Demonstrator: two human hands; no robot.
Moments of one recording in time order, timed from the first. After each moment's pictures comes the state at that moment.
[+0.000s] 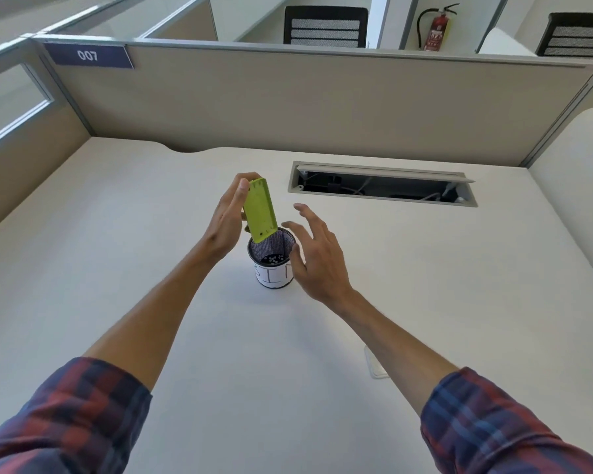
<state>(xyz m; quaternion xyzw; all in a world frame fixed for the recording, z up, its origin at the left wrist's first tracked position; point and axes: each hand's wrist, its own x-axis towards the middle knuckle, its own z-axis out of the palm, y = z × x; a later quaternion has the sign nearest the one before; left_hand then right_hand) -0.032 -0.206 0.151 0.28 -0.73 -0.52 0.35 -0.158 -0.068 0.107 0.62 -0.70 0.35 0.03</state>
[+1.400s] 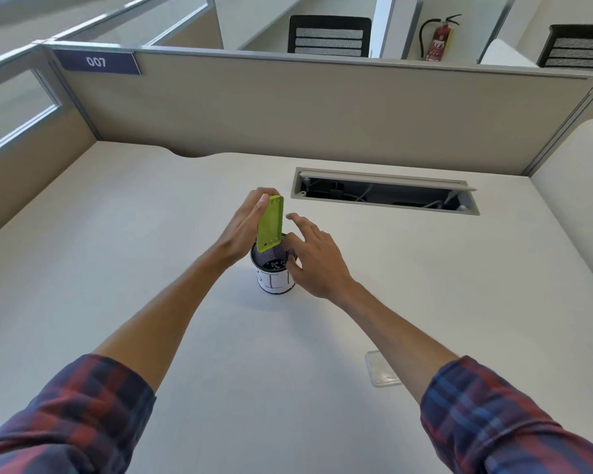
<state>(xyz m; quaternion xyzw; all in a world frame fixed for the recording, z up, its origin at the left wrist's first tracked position) -0.041 -0.204 0.143 0.27 -0.76 -0.51 0.28 -0.170 -0.082 0.109 0.68 -0.70 0.22 0.01</state>
